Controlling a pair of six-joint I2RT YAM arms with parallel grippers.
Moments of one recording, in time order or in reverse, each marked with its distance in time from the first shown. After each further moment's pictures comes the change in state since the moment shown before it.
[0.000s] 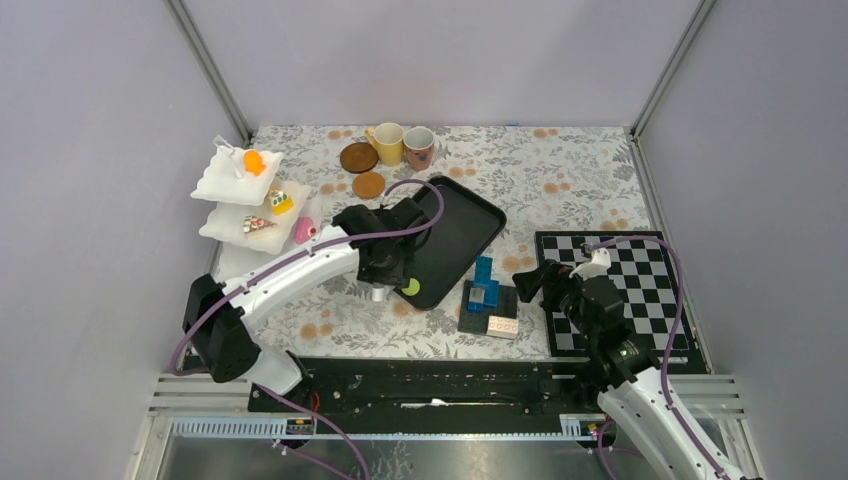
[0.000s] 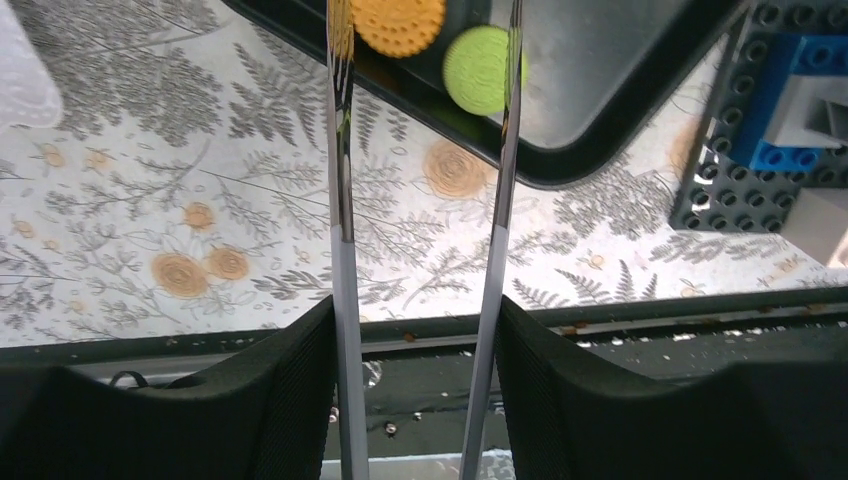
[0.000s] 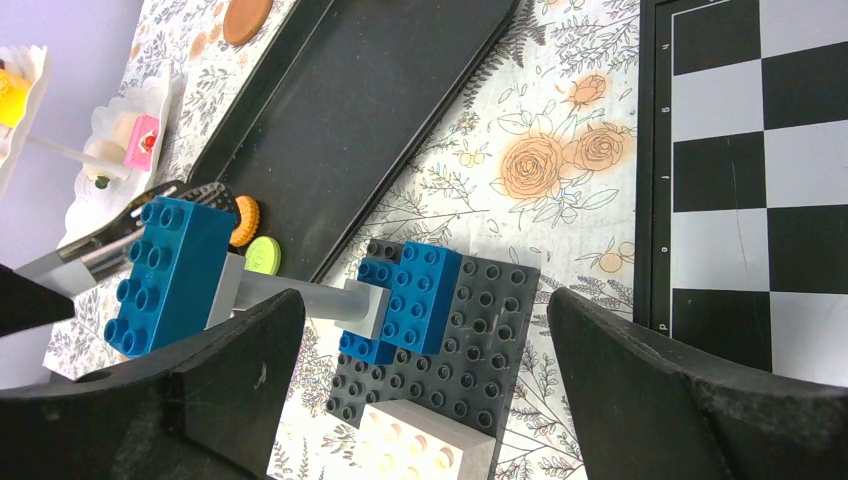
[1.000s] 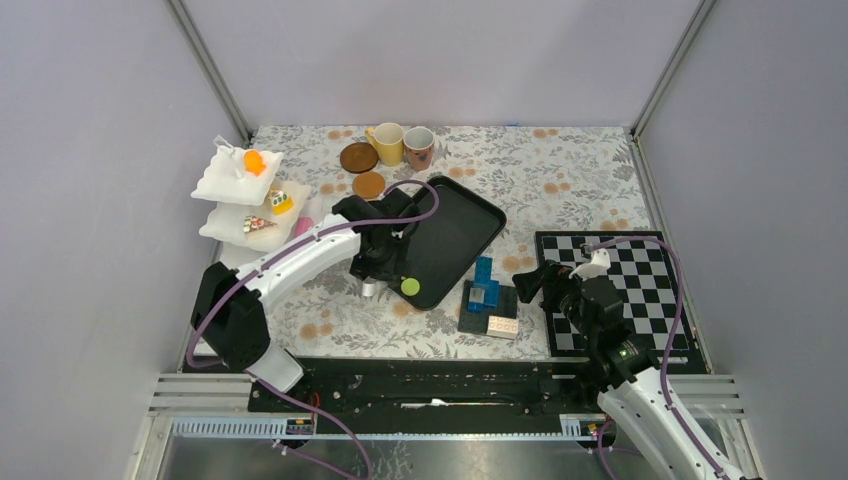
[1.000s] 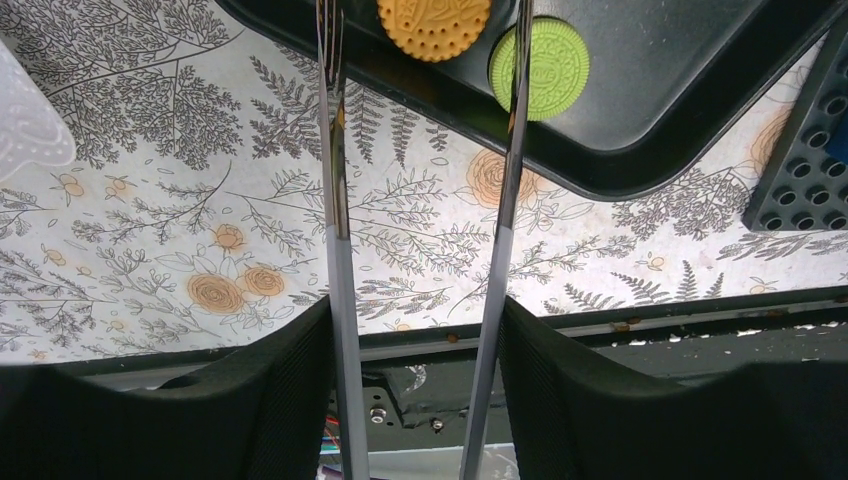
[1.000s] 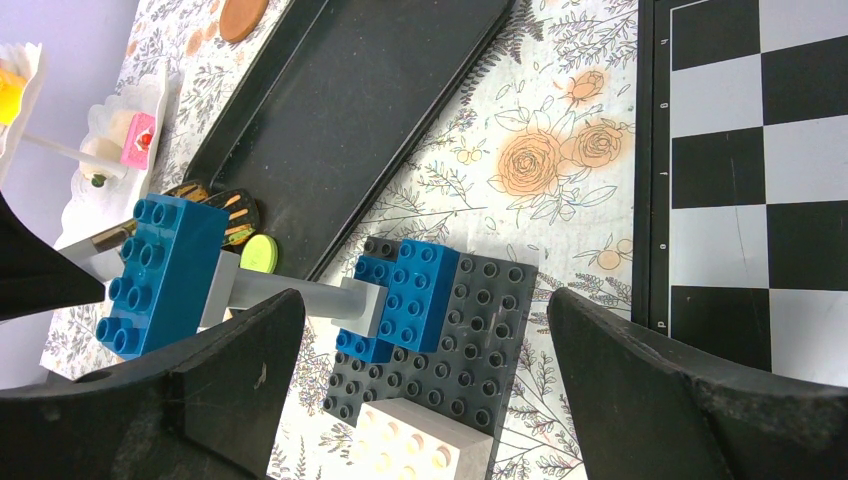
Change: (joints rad) left arm 0.148 0.063 -0.028 0.030 0.095 0.198; right arm 0.000 -0.002 -0.006 0.000 0.000 0.000
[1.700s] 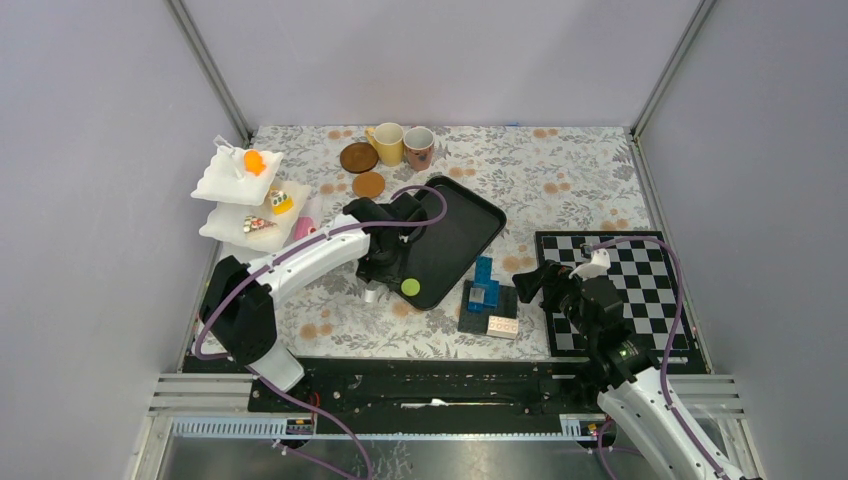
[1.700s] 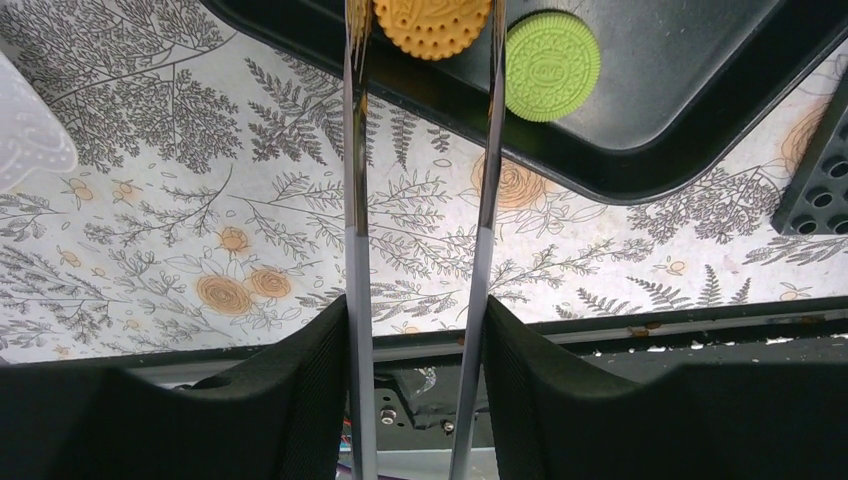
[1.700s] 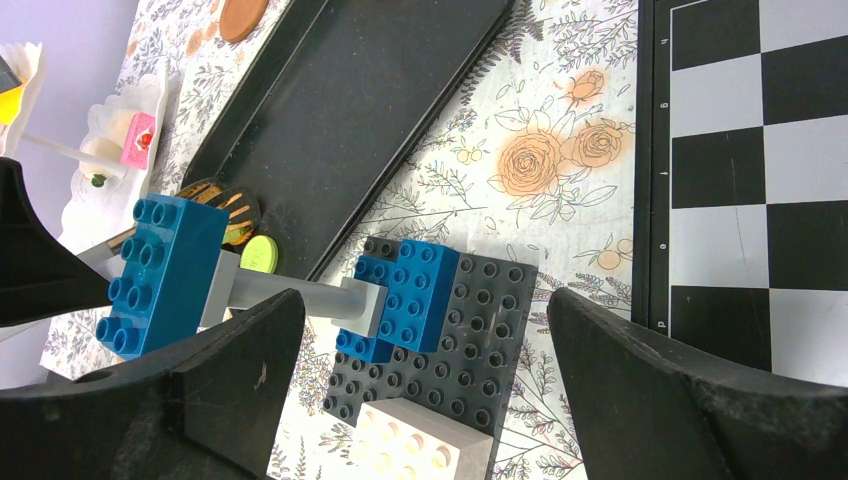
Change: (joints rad) left arm -0.030 0.048 0.003 -0.007 -0.018 0.010; right arm 0.000 0.000 0.000 0.000 0.000 0.000
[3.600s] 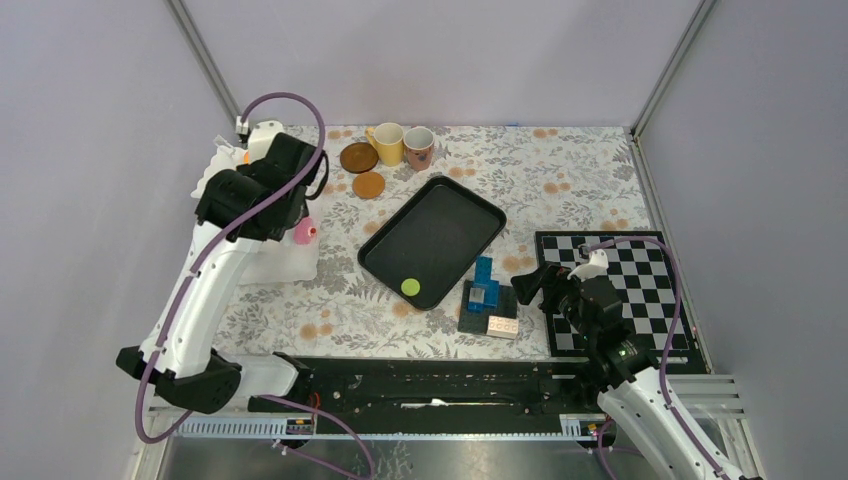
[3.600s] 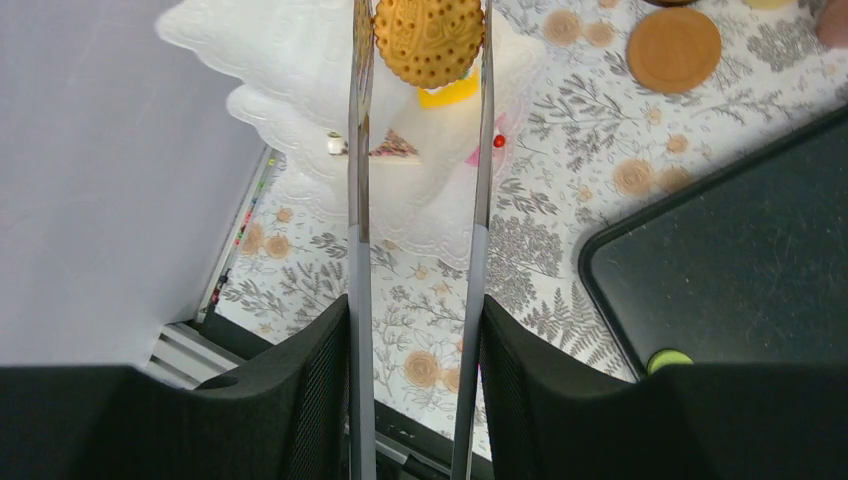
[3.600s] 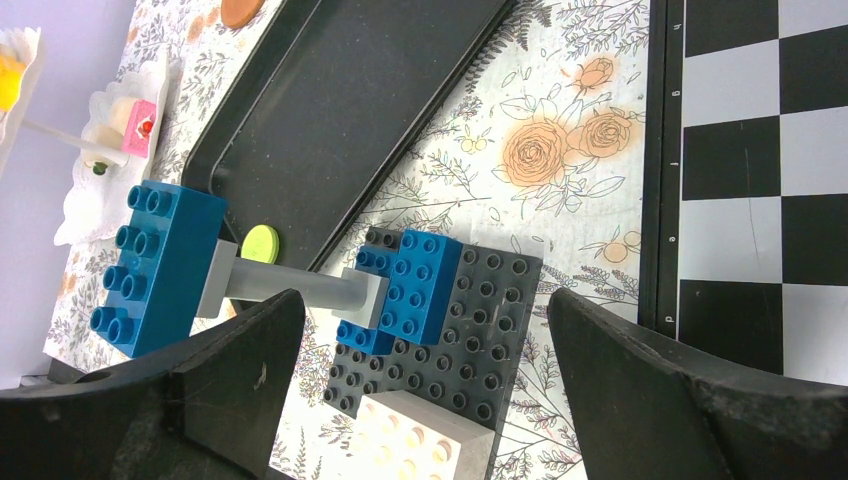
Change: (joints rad) left arm 0.227 -0.295 0.487 -0.336 -0.590 -0.122; right arm 0.000 0.003 -0.008 0.000 -0.019 0.000
